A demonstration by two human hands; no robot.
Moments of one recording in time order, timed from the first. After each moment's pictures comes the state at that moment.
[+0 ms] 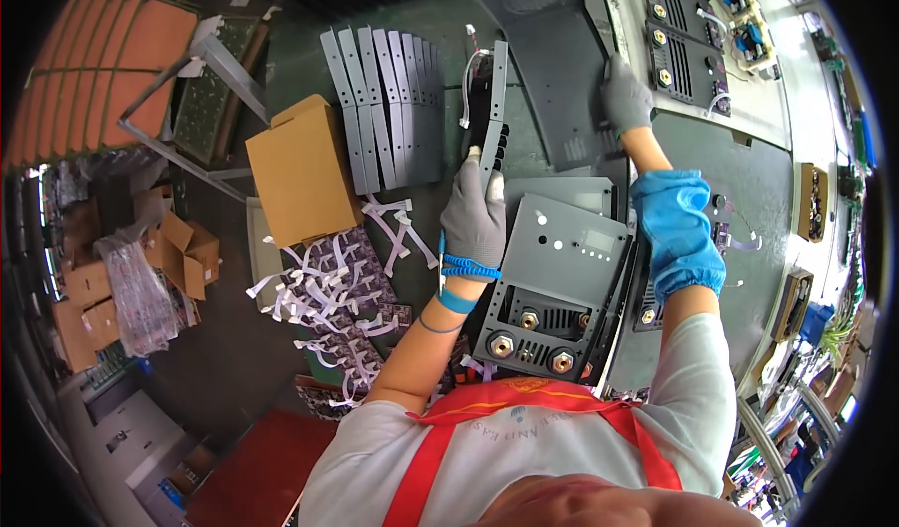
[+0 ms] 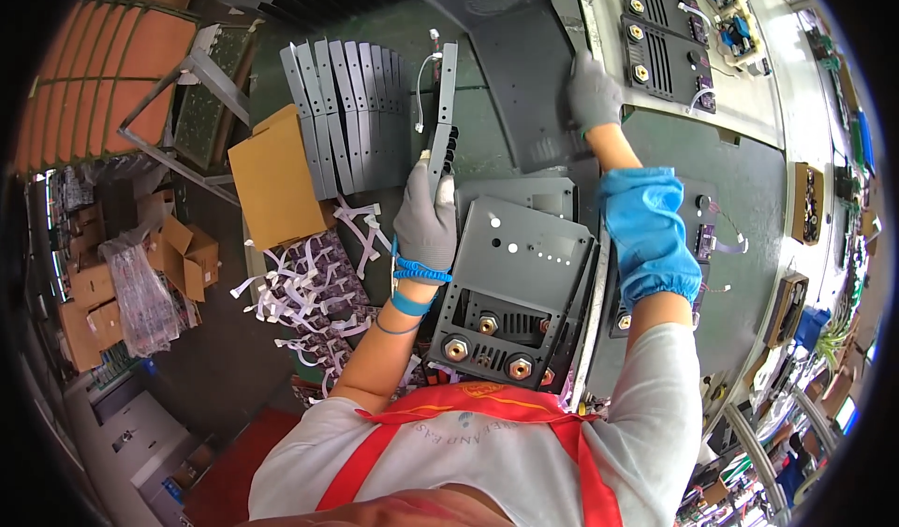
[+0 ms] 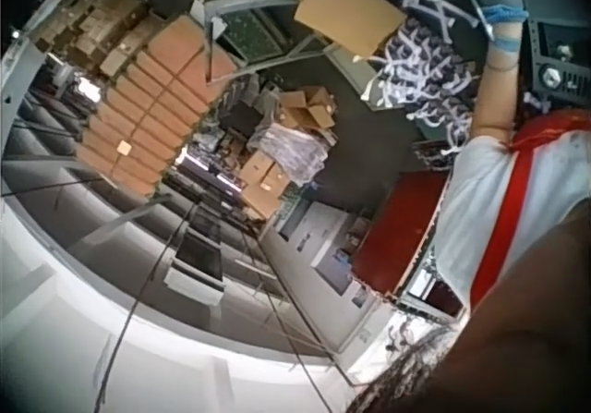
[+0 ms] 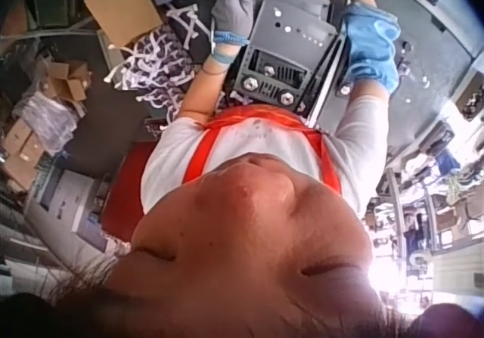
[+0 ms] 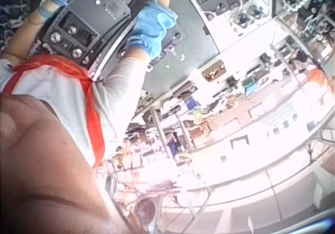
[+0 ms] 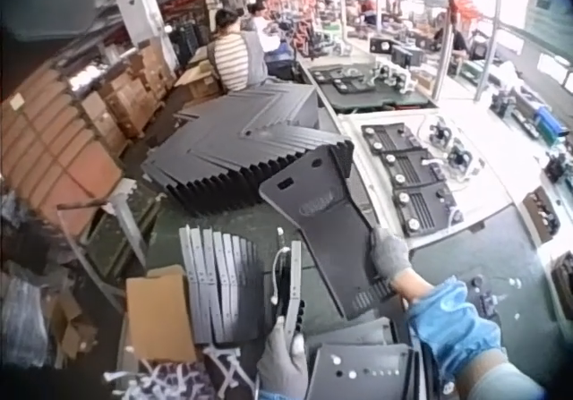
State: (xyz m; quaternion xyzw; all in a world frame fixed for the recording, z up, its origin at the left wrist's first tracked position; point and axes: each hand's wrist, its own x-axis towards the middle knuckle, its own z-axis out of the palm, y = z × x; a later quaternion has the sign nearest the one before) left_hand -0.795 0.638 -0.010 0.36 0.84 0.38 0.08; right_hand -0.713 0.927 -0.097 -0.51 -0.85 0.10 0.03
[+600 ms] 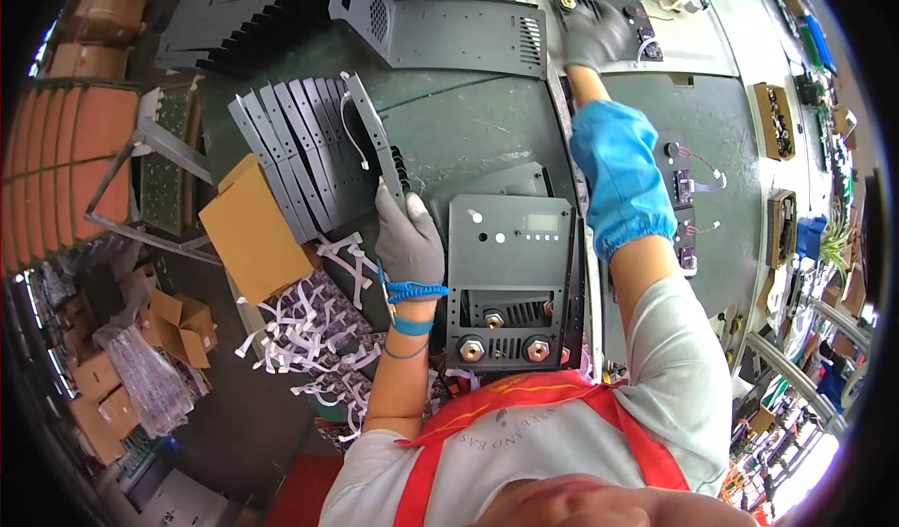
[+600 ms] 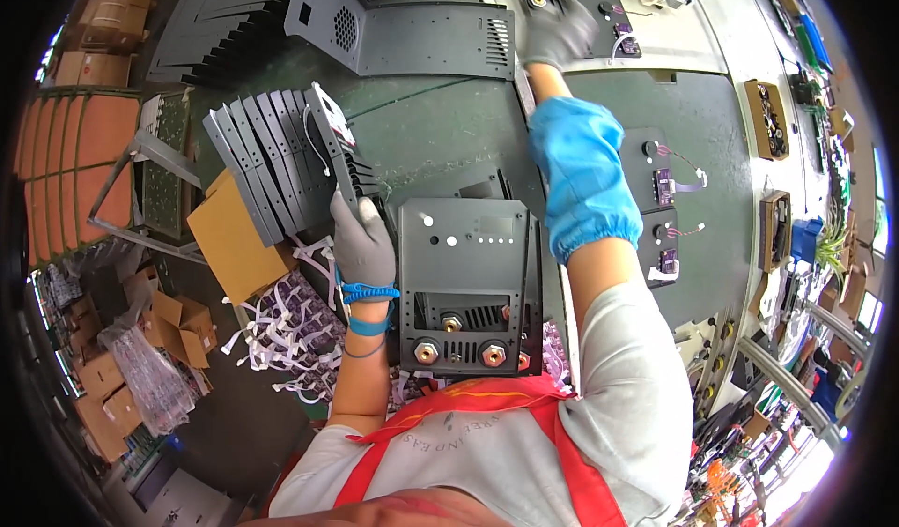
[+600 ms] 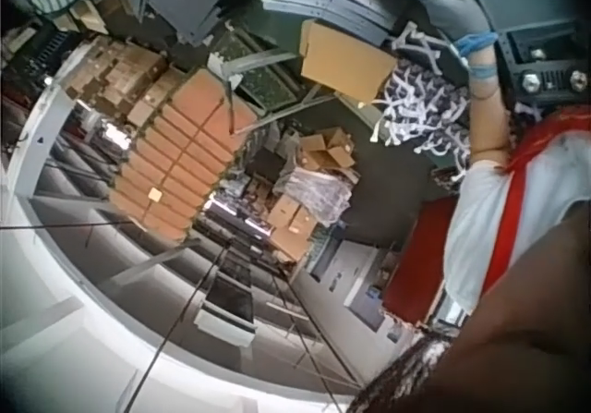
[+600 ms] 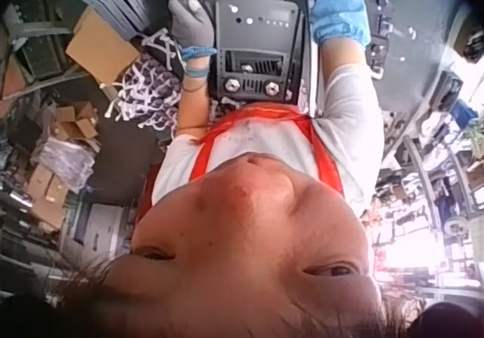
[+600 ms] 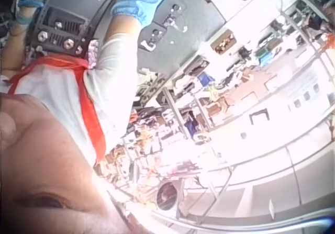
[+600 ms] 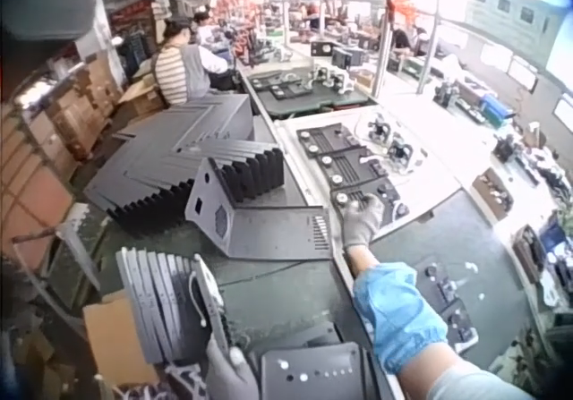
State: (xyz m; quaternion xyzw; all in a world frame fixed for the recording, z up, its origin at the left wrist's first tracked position) left_hand -0.790 0.641 0.001 0.34 0.87 0.35 0.10; right_hand -0.684 1.002 -0.092 -0.65 -0.56 -0.01 0.52
